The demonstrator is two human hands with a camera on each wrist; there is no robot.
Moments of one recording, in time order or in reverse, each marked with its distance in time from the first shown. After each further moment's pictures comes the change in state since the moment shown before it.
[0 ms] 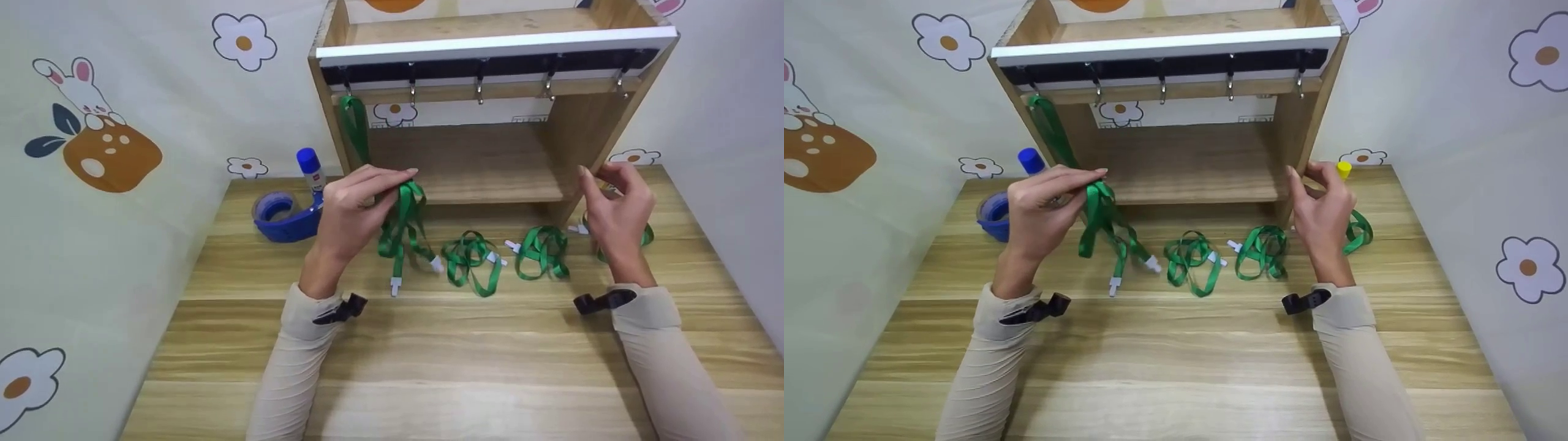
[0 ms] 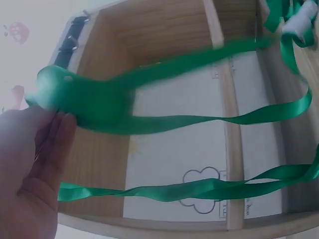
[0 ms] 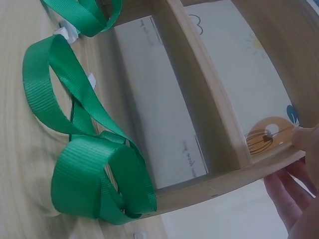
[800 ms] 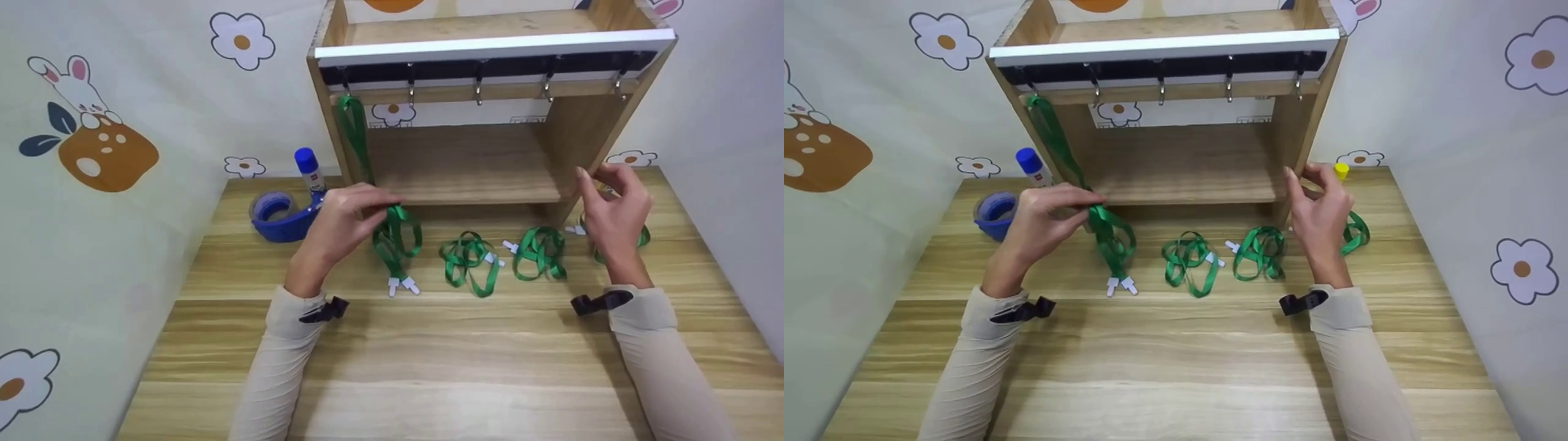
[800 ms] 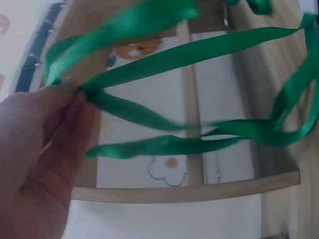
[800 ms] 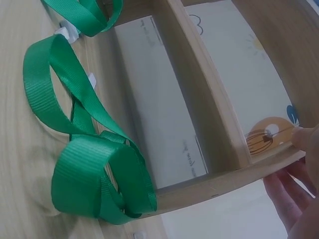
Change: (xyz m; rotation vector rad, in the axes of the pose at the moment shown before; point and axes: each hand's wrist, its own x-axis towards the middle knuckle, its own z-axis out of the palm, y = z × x) left_hand -0.025 -0.029 -0.012 0.002 -0.312 -0.152; right_hand 0.000 -0.004 0.001 -0.005 0.002 -0.004
